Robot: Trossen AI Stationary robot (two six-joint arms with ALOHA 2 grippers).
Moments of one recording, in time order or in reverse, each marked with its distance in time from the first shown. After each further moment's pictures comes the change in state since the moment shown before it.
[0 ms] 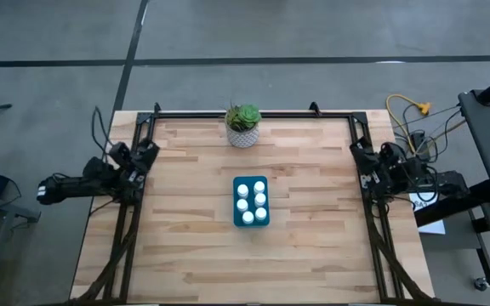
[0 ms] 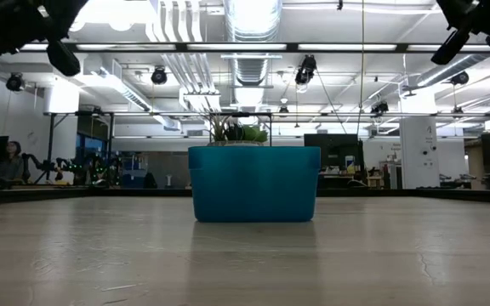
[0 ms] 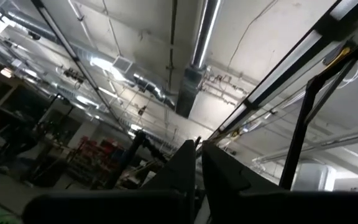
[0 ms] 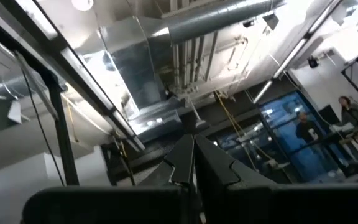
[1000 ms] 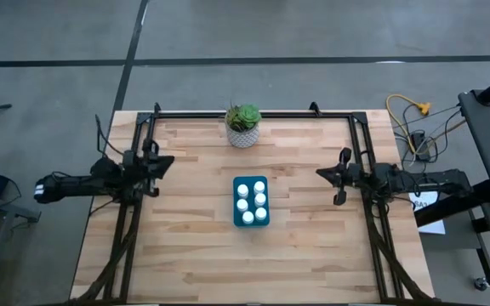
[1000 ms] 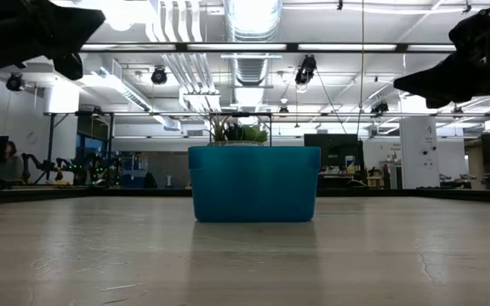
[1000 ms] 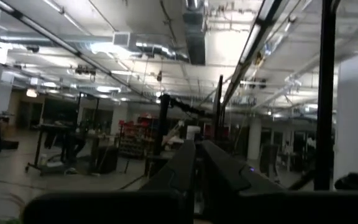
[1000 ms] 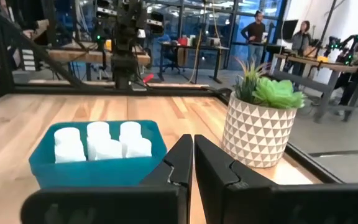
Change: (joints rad) left arm -0.001 0.050 -0.001 -0.168 0.061 0.376; right arm 0.000 0.056 0.002 -0.683 0.005 -0.386
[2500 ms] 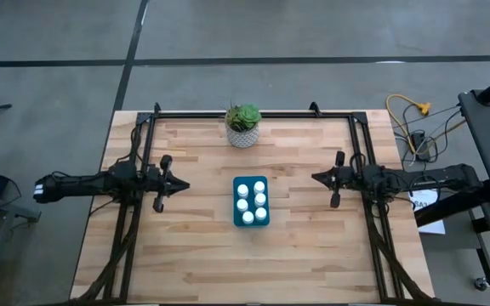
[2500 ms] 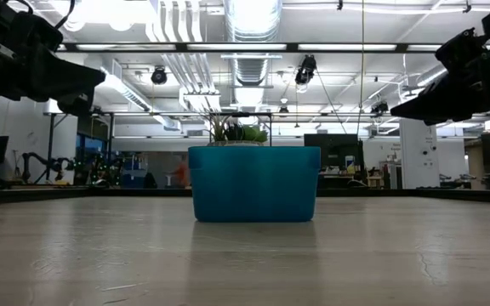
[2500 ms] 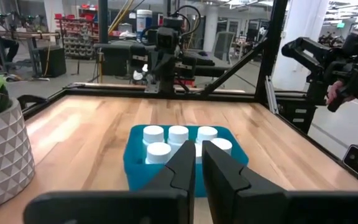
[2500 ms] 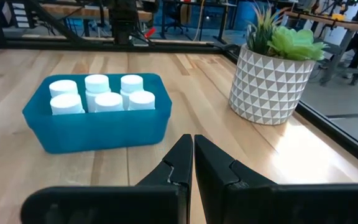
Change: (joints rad) left arm 0.000 0.009 0.005 -0.476 0.254 0.000; right arm 0.000 0.186 0.000 0.000 0.000 0.052
